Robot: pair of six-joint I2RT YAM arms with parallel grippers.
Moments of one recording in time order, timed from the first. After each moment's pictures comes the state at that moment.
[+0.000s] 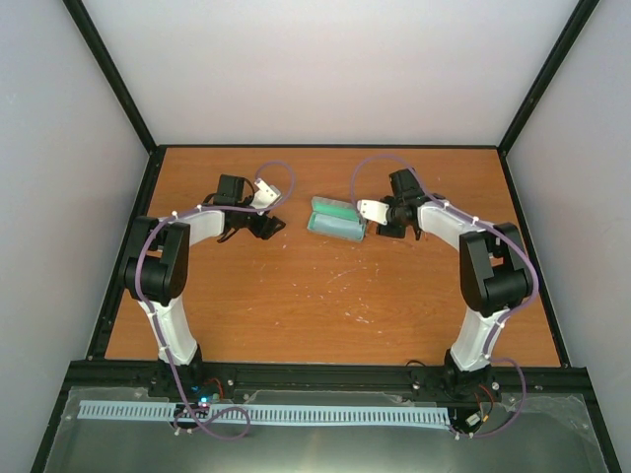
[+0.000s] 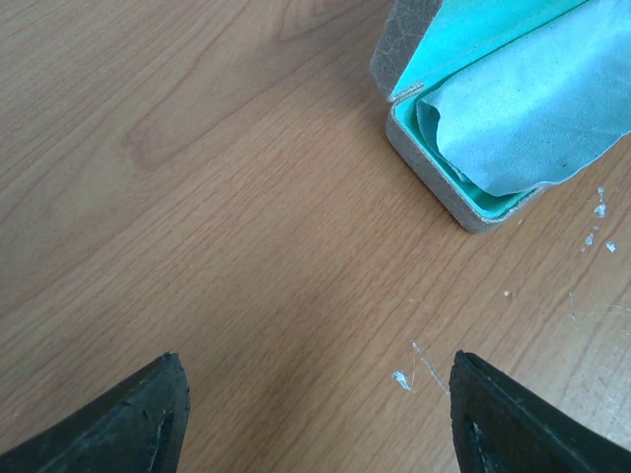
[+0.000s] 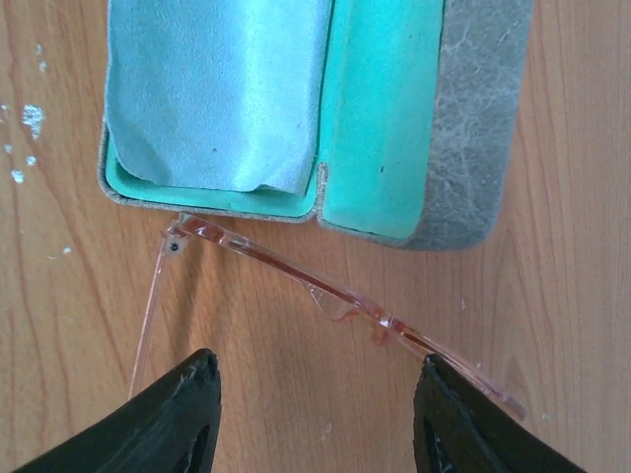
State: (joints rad) left arm -0.19 1.88 1.11 -0.10 0.48 0.46; right arm 0.29 1.82 1.20 -0.39 -0.14 -1.19
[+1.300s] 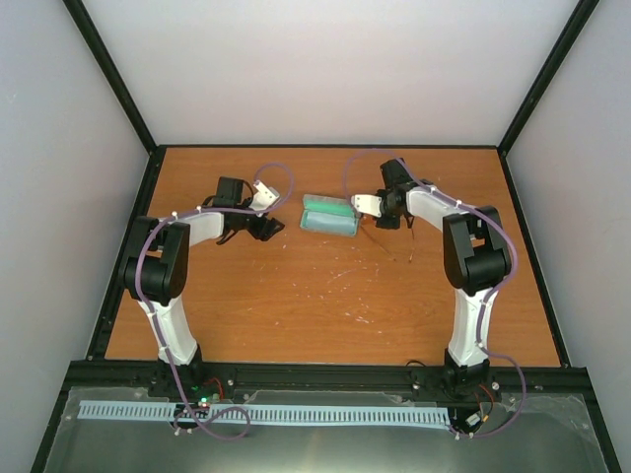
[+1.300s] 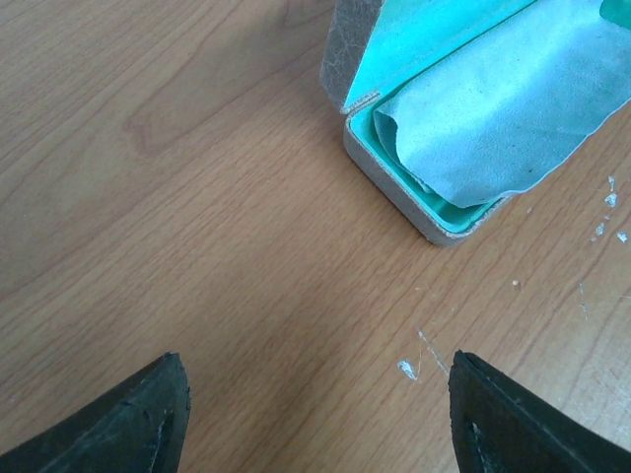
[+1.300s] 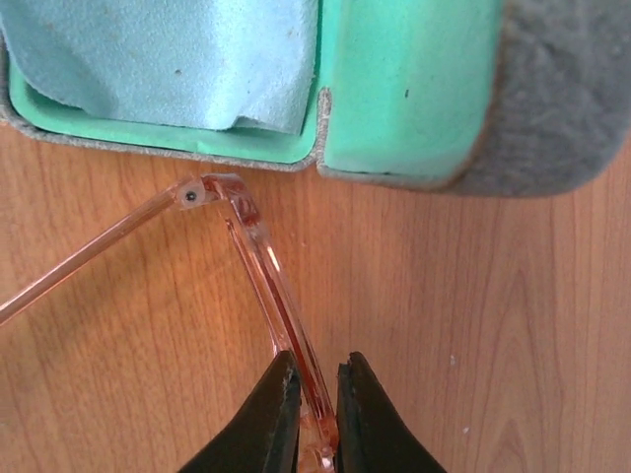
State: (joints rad) left arm -0.19 1.88 1.08 -0.08 0.48 0.46; right arm 0.29 2.04 1.44 -0.51 -0.11 -1.26
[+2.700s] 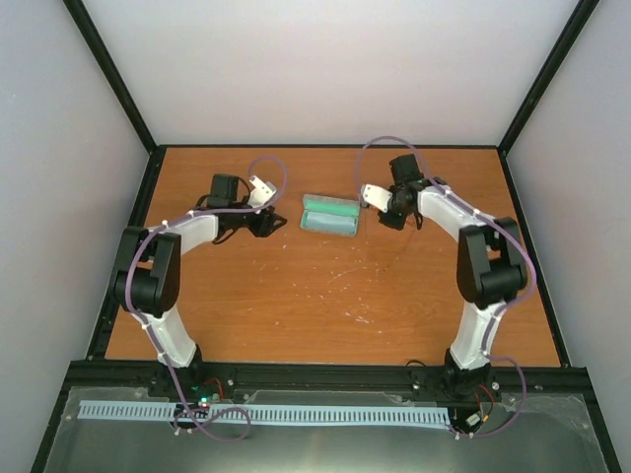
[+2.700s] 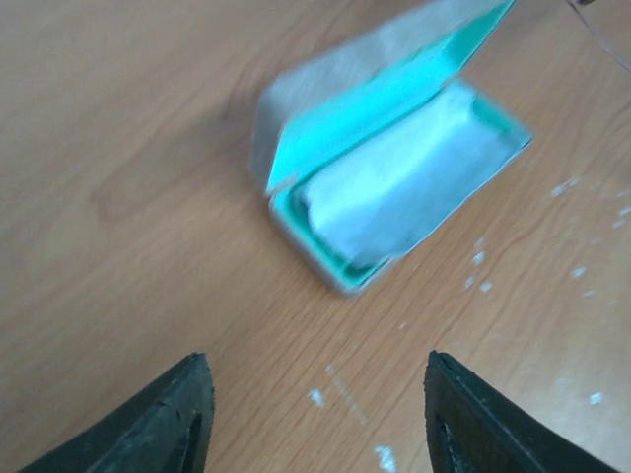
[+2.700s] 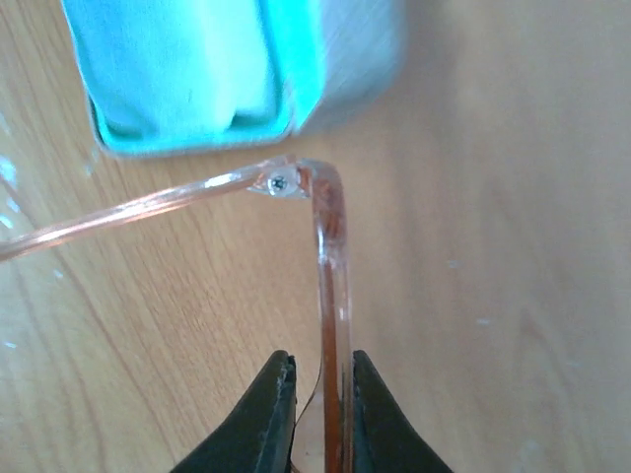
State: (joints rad) left arm -0.19 1.80 1.04 -0.07 0.59 0.41; right arm 0.27 1.95 1.42 -0.63 -0.11 -1.05
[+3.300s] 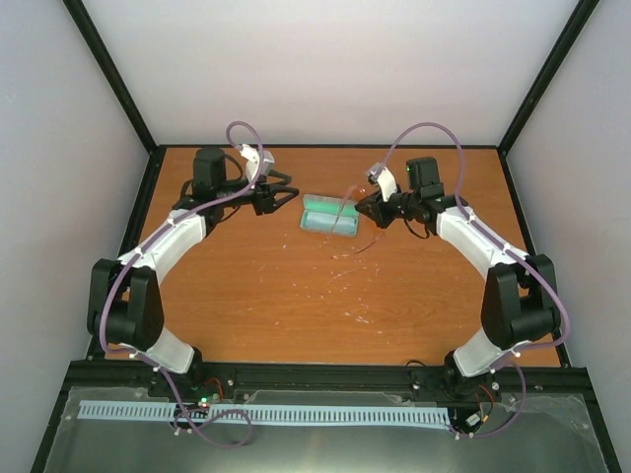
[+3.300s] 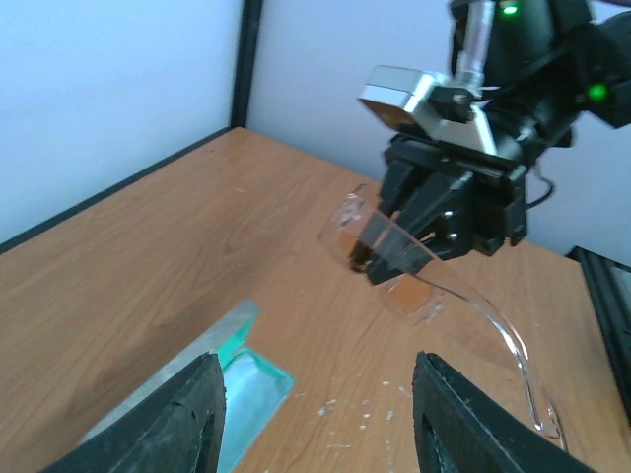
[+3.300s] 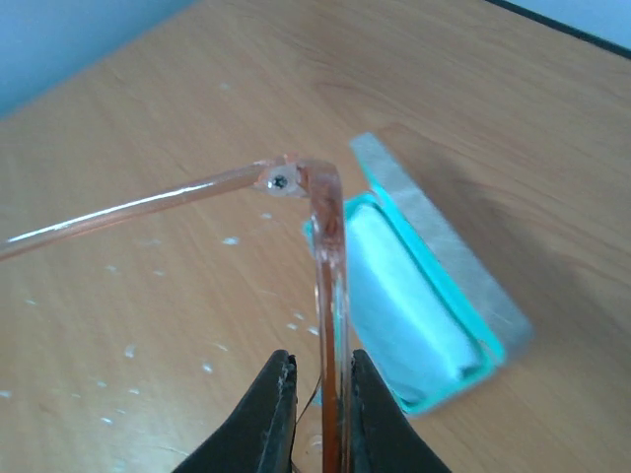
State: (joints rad) left arm -0.22 1.54 1.11 0.06 0.97 0.10; right arm 0.28 1.58 1.16 -0.32 -0.63 -0.29
